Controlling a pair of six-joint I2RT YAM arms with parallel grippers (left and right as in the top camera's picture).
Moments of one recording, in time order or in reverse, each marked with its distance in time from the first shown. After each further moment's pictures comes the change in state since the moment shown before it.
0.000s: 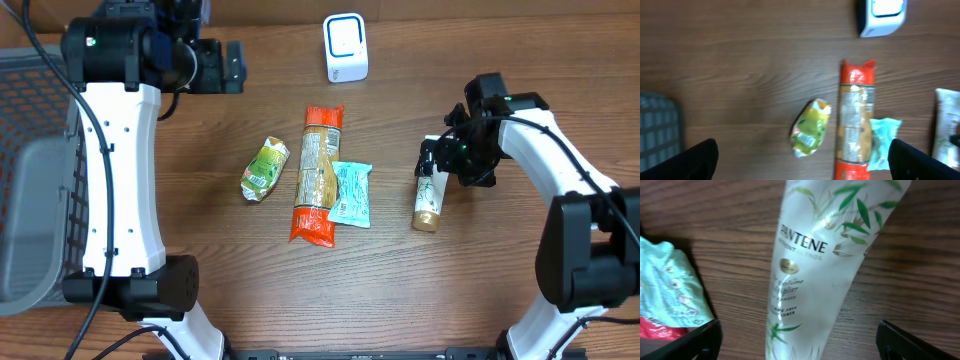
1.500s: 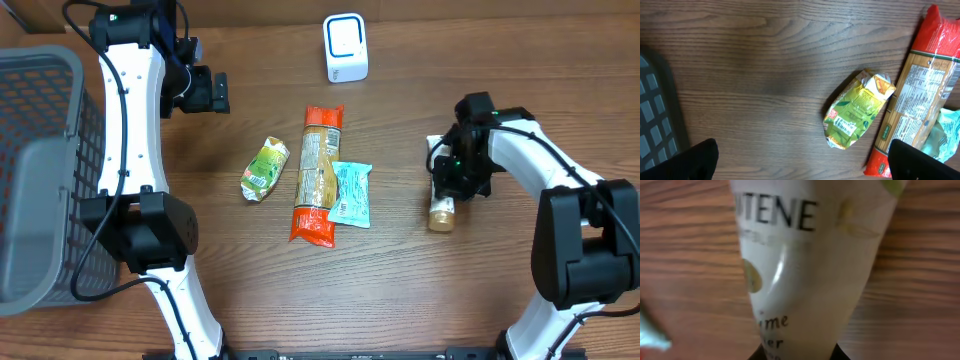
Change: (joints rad) left arm 0.090 0.282 -0.001 -0.097 -0.047 0.029; right arm 0.035 0.014 -0.092 0.032 0.139 0.063
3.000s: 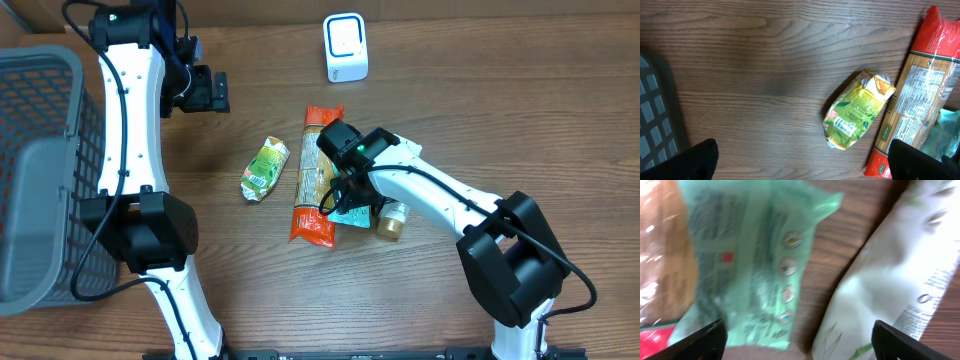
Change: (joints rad) left arm 0.000 0.000 0.000 0.002 0.000 0.000; right arm 0.543 0.074 0.205 -0.031 0.283 0.260
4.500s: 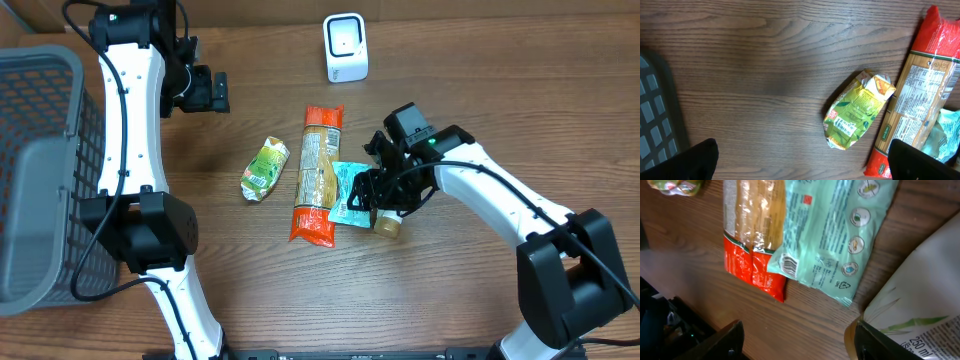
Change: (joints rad) left arm 0.000 0.000 0.000 0.000 0.000 0.000; right arm -0.228 -0.195 -0.250 0.181 -0.643 -0.189
